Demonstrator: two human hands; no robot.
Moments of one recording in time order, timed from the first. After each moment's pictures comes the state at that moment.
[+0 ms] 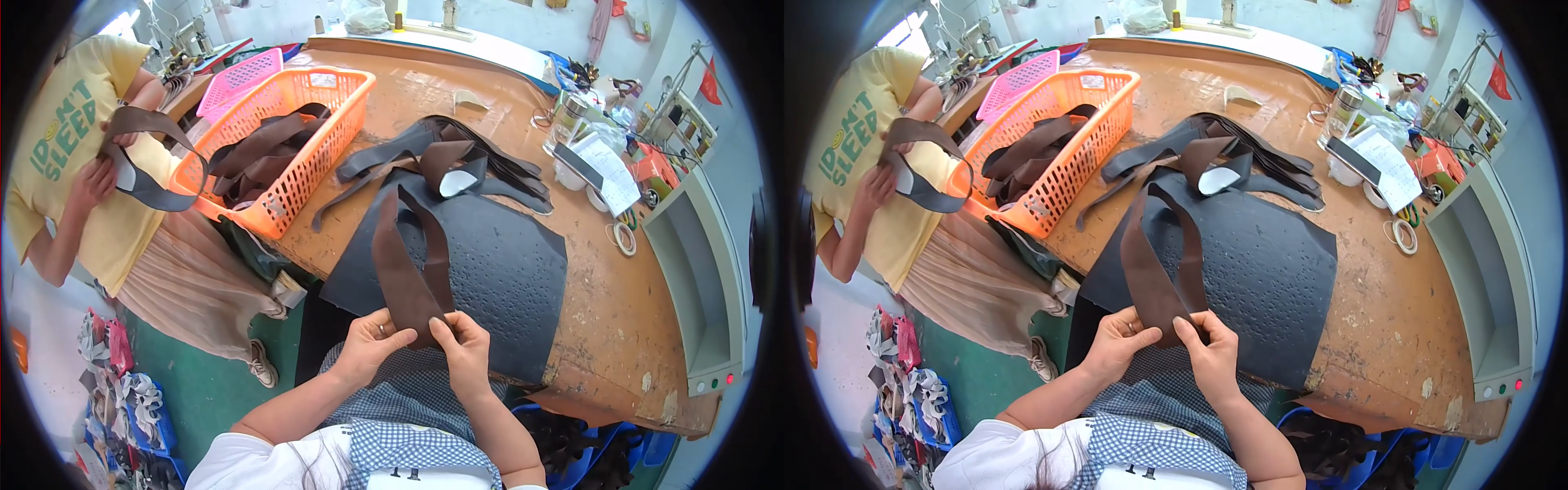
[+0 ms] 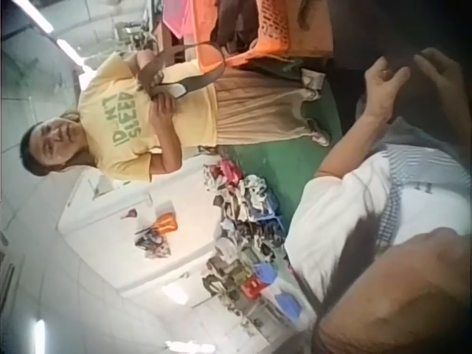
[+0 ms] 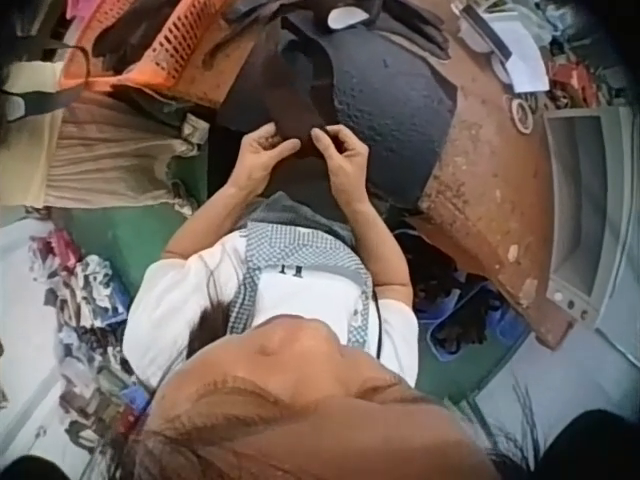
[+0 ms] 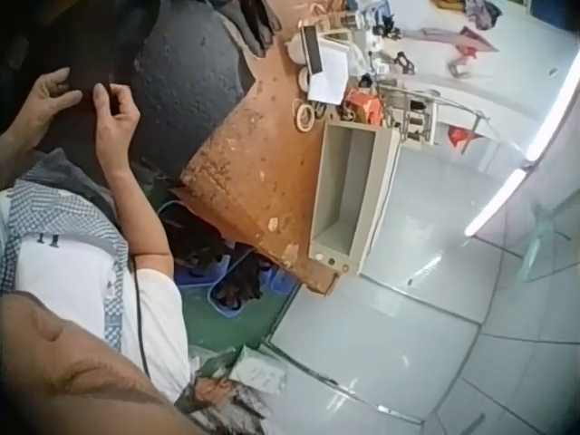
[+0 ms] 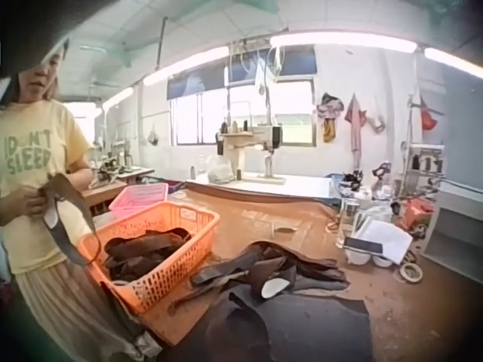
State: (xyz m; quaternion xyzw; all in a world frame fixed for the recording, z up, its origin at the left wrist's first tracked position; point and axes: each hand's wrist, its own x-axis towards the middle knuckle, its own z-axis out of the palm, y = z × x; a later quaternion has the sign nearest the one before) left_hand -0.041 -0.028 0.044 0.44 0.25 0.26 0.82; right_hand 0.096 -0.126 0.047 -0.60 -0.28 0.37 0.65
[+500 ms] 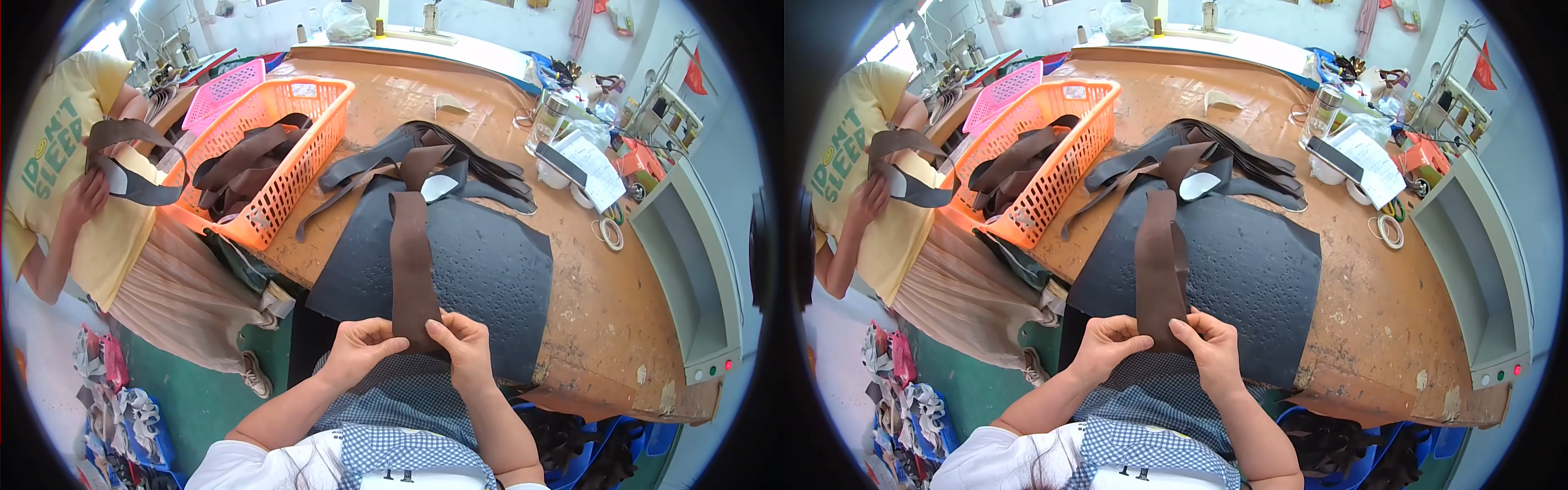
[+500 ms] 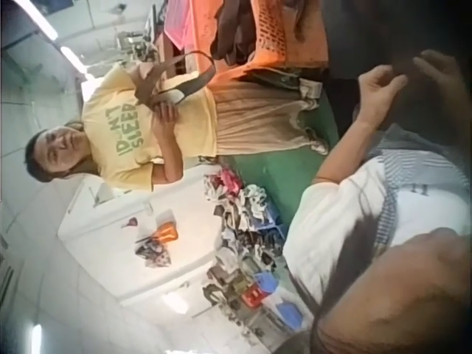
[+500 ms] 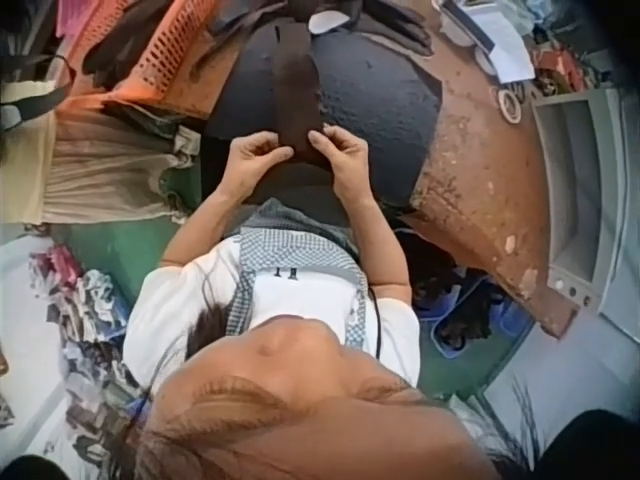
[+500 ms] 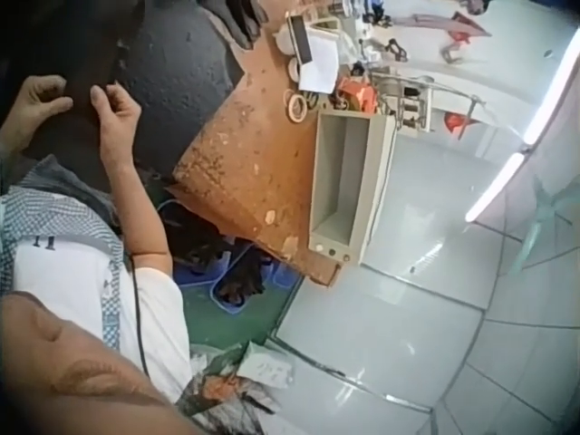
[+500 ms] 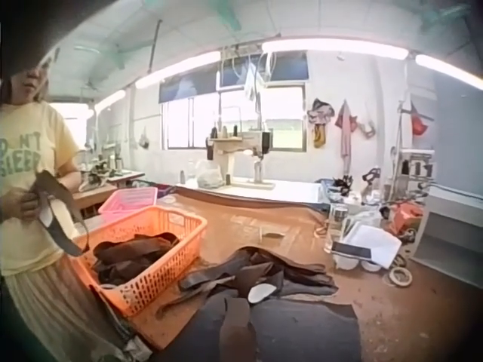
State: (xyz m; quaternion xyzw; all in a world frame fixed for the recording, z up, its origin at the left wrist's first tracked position) left_hand -0.040 -0.023 0.050 0.56 0.25 0.22 0.75; right_hand 0.120 -0.133 0.047 -0.54 -0.25 0.44 0.67
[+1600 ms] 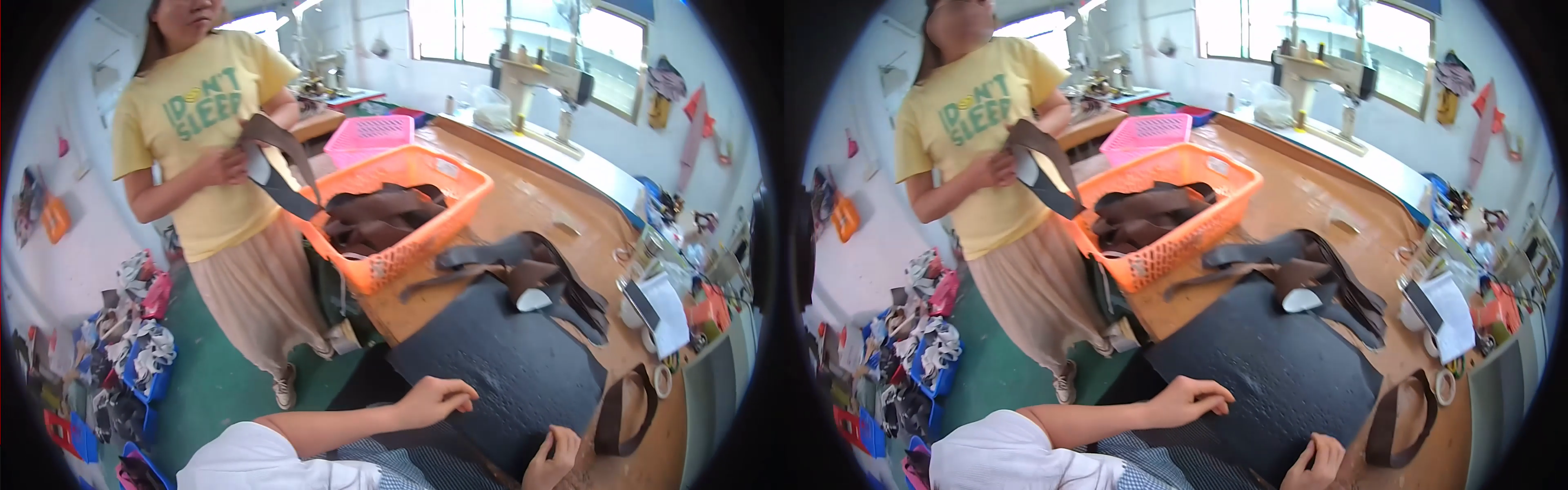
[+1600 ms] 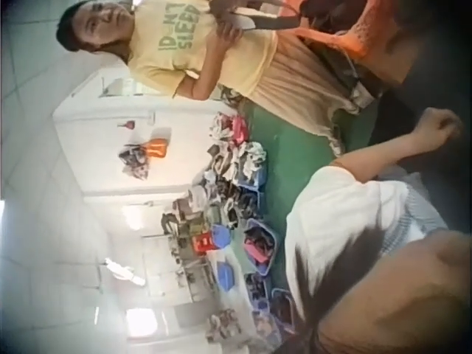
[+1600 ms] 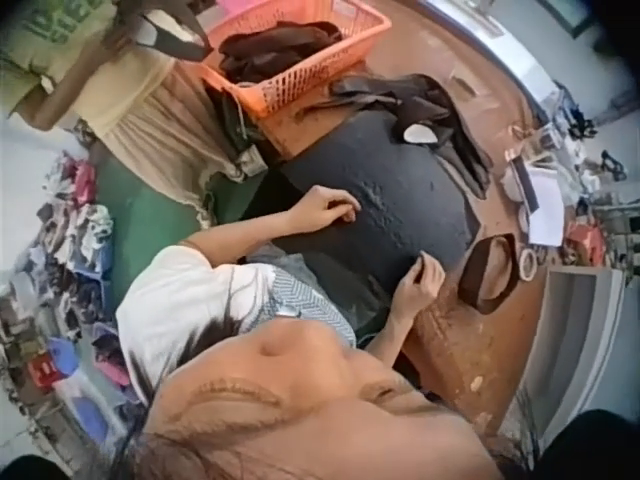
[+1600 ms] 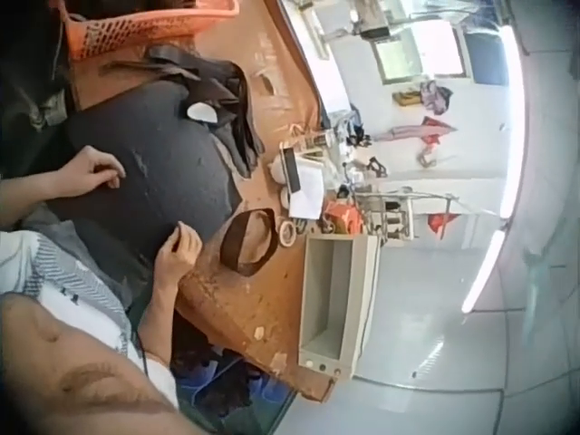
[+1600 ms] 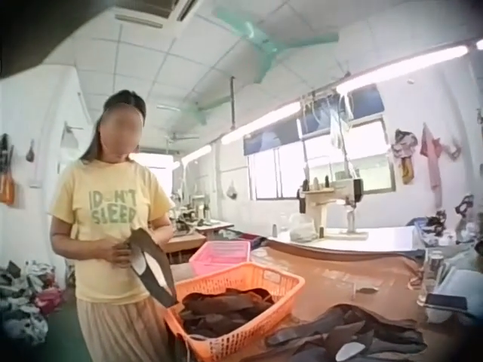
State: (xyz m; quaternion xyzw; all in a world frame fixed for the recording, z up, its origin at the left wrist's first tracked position) left_hand -0.017 -0.007 0.033 0.71 0.26 0.21 0.61; right_hand 0.185 -0.193 0.045 -0.77 -0.47 -0.14 0.41
